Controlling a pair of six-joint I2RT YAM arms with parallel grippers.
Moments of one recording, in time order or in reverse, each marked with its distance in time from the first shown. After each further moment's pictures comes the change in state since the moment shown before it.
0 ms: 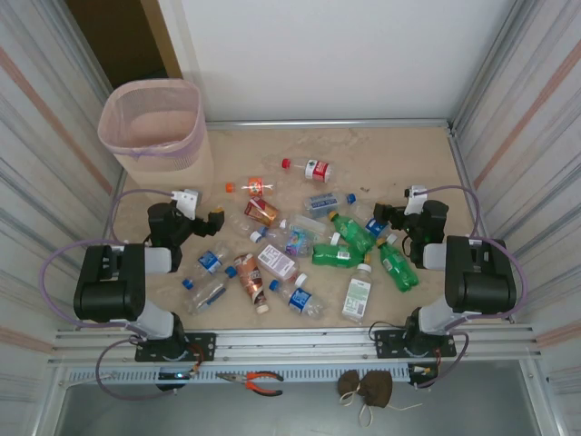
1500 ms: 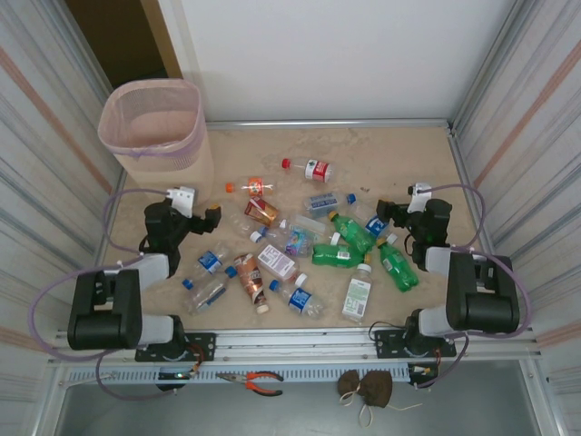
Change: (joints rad) left arm -0.038 -0.200 -0.007 -0.141 -0.120 0.003; right arm 0.007 -0.141 0.000 -0.106 0.054 0.002
